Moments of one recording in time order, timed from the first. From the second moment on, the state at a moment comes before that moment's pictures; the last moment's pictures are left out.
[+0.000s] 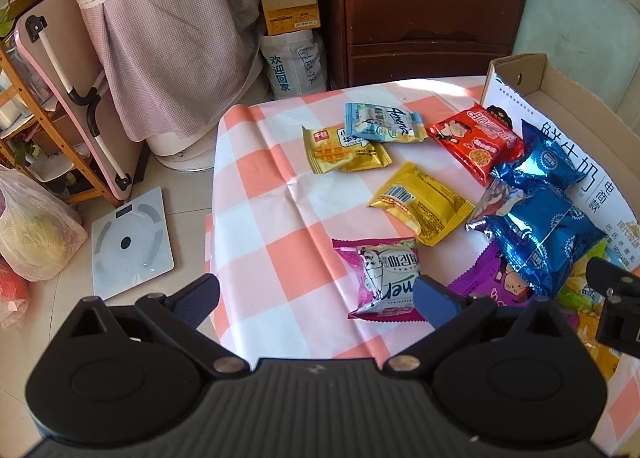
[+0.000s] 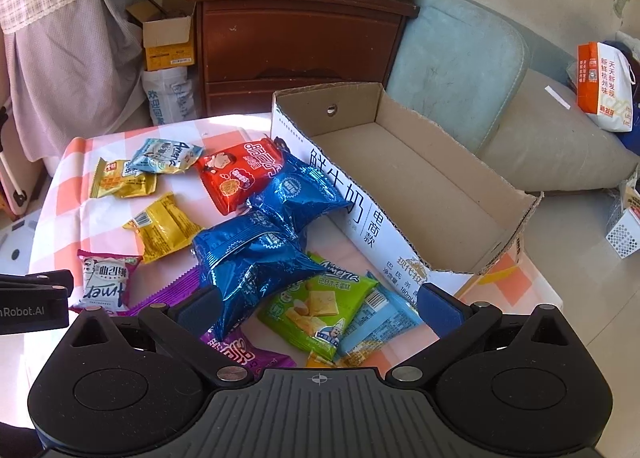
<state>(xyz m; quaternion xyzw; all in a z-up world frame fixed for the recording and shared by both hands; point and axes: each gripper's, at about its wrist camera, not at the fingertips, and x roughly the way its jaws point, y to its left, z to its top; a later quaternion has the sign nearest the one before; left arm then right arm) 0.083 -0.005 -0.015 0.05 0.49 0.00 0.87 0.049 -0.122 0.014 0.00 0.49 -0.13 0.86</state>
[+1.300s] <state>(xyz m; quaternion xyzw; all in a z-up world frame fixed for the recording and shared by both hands) 0.079 -0.013 -0.019 0.06 0.47 0.00 0.88 0.050 -0.112 0.011 0.00 0.49 -0.13 0.86</state>
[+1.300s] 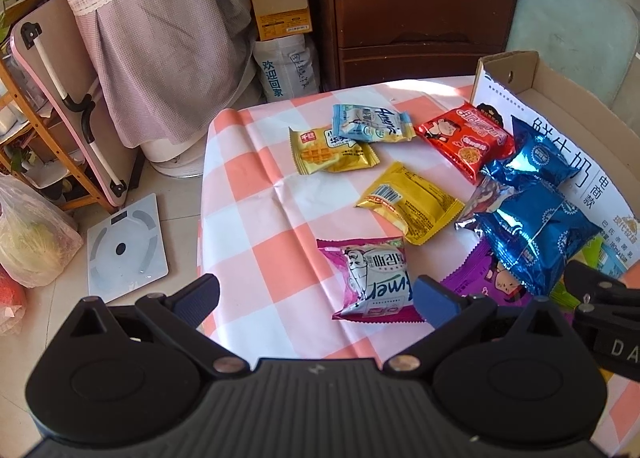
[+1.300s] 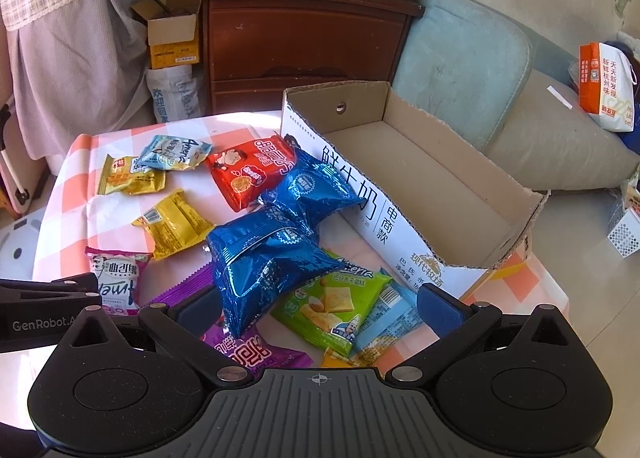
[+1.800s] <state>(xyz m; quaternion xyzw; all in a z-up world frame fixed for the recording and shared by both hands) 0.076 -0.013 -0.016 0.07 0.46 0.00 0.89 0.050 -0.115 0.011 0.00 0.49 -0.13 0.86</state>
